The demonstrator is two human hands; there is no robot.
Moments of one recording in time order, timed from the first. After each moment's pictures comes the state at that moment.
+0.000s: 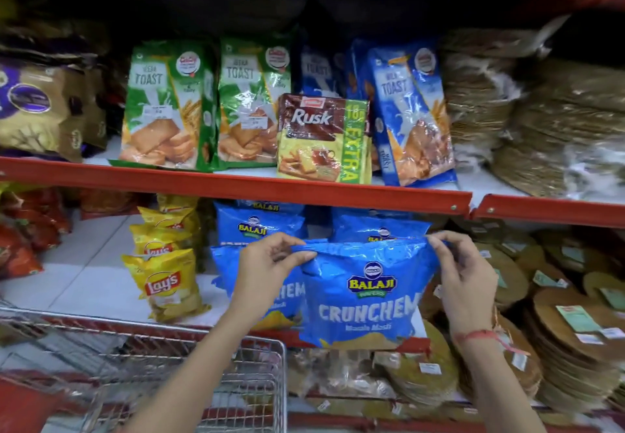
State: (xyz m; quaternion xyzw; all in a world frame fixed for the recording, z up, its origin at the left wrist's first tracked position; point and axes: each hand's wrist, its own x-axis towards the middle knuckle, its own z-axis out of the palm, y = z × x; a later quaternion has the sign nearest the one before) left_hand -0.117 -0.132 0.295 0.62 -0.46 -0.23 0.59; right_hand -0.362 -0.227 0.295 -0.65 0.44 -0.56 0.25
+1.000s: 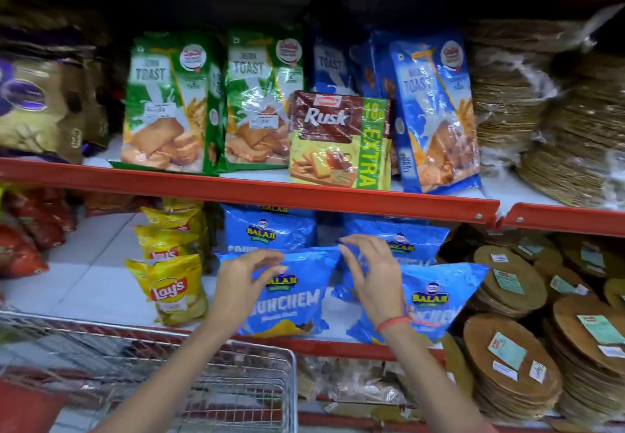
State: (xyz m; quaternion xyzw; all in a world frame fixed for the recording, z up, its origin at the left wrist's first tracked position) left_hand -0.056 -0.139 0.252 0.69 -0.52 -0.14 0.49; right_hand -0.247 -0.242 0.256 -0.81 0.35 -0.45 0.15
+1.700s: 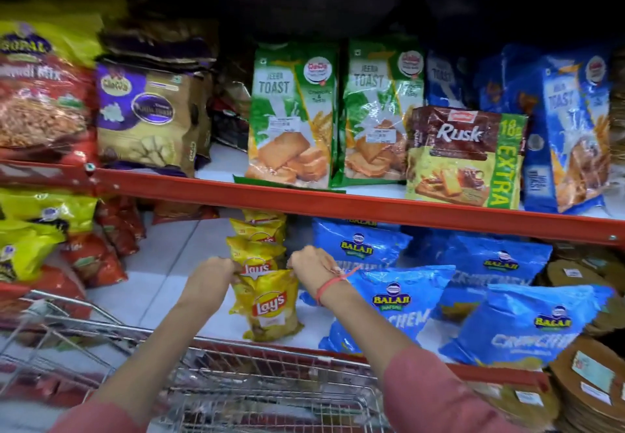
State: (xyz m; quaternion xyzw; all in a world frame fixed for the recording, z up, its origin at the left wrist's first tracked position) left_hand 0.198 -0.081 0.229 0.83 -0.54 -0.10 0.10; right_hand 0.042 -0.193 0.245 -0.94 0.35 0.06 0.03
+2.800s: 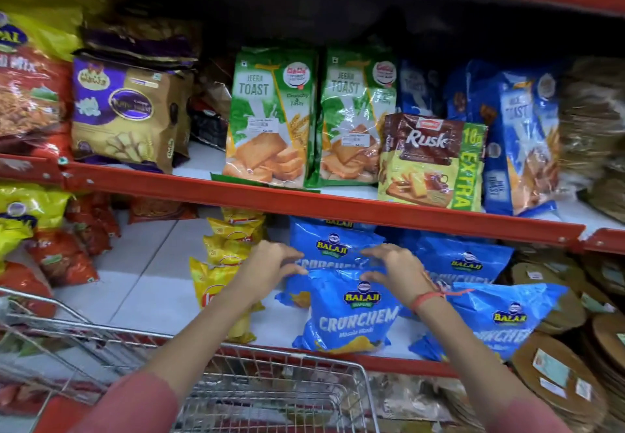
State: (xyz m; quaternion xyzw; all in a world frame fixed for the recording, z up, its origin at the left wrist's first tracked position) left_hand 0.096 -0.126 0.268 0.70 -0.64 -0.16 0.28; right_hand -0.132 -0.225 0.289 -0.88 0.45 -0.07 0.13
